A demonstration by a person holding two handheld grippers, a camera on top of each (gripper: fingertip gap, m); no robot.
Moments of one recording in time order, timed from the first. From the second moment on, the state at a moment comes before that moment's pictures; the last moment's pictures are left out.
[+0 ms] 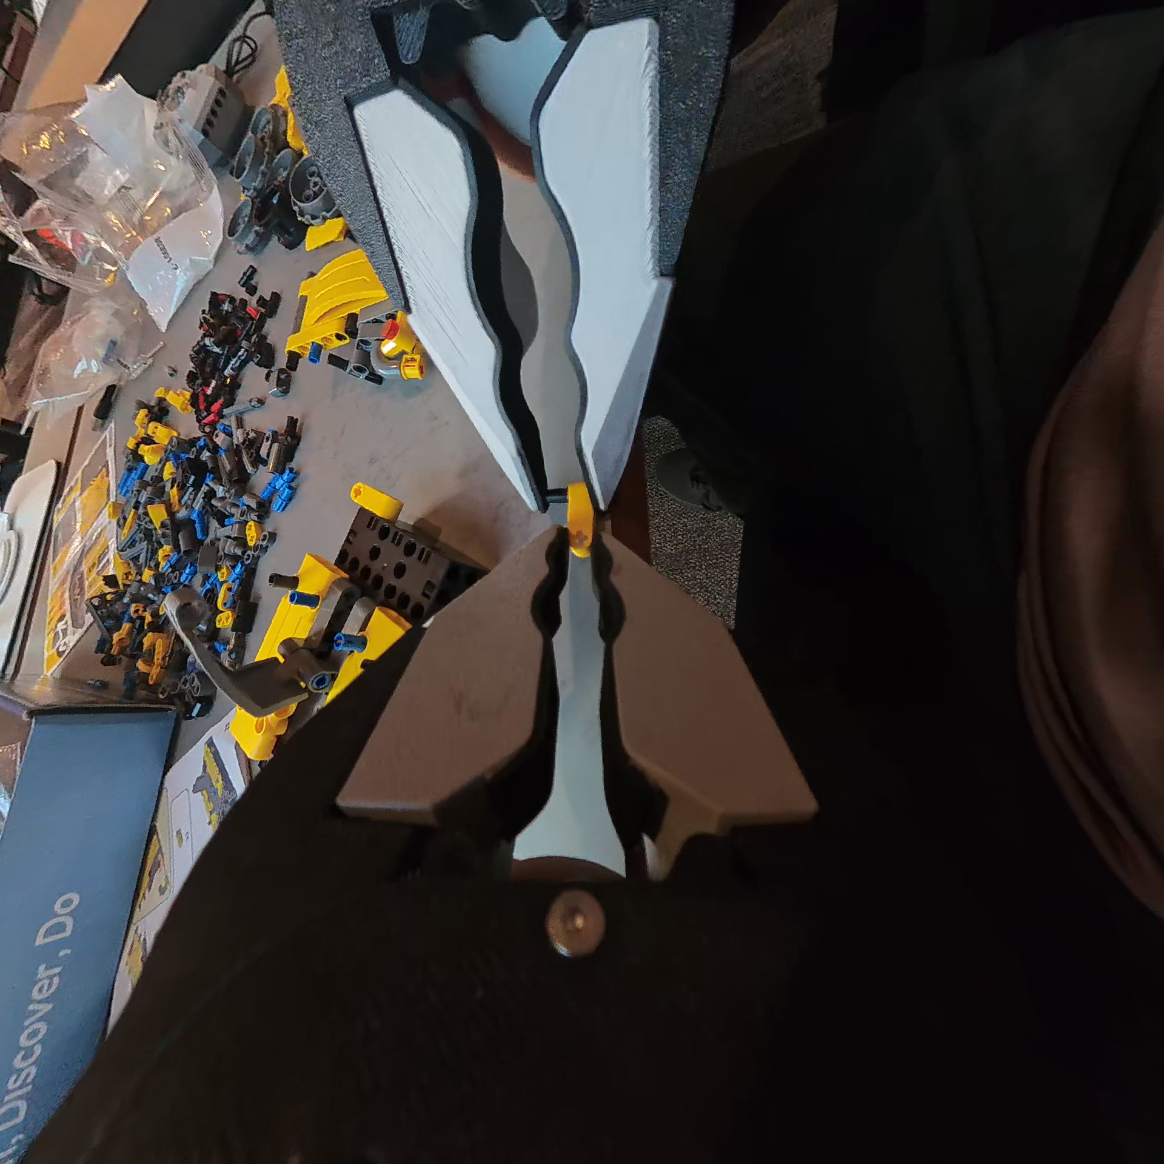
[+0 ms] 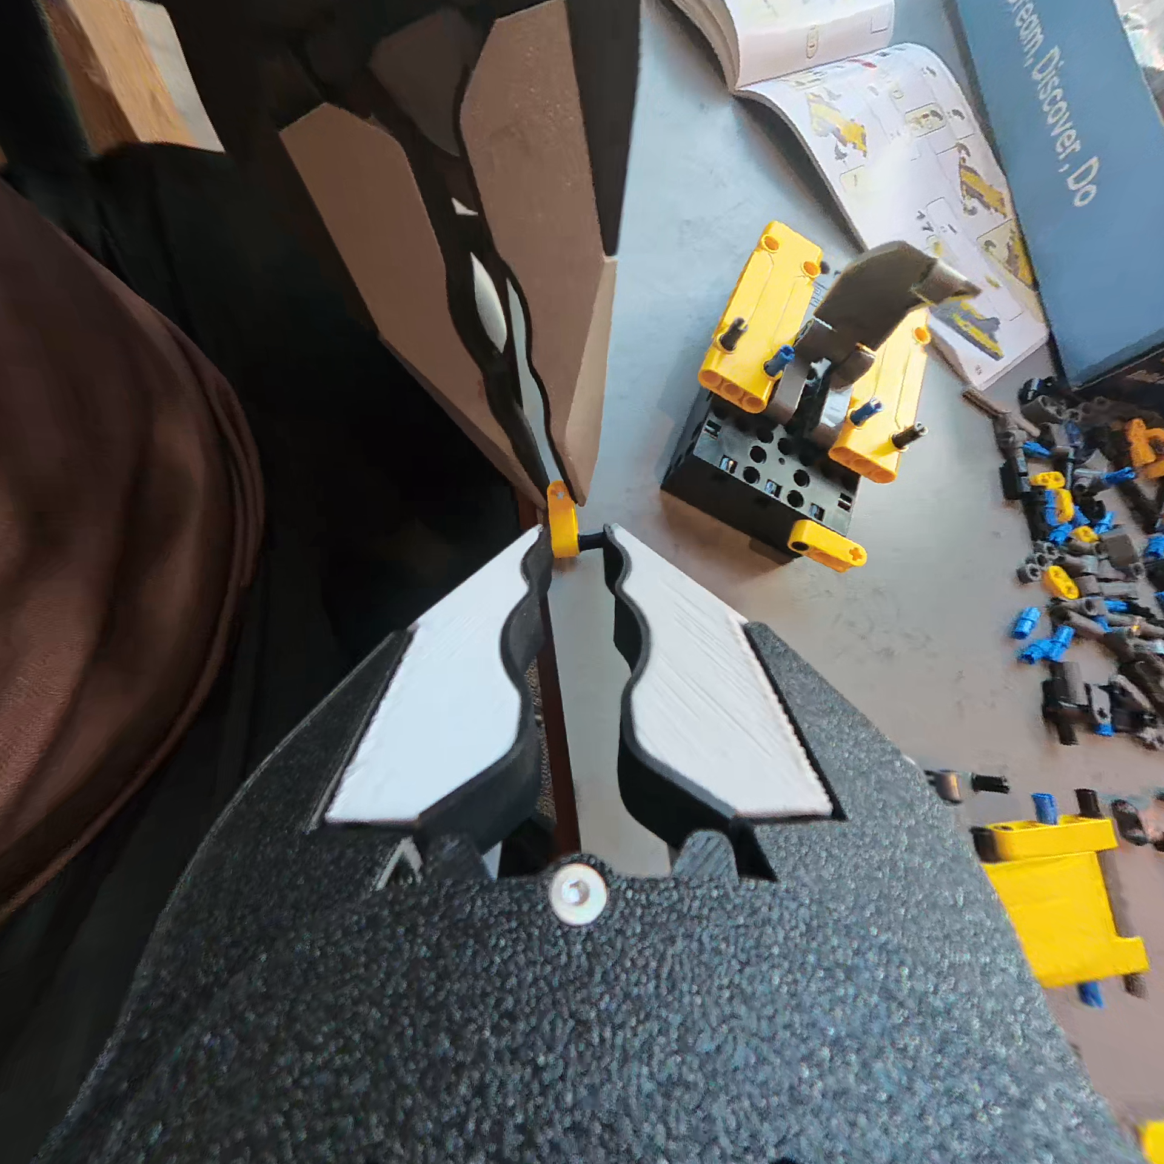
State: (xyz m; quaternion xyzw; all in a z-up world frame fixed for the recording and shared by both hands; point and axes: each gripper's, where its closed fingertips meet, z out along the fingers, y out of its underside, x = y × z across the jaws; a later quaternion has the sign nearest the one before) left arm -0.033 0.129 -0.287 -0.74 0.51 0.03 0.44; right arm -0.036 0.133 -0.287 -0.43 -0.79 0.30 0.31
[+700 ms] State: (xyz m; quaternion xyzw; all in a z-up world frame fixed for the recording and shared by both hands) left arm -0.051 0.116 -0.282 -0.79 0.40 0.04 0.47; right arm -0.070 0.189 -0.277 -0.51 -0.77 0.30 0.24
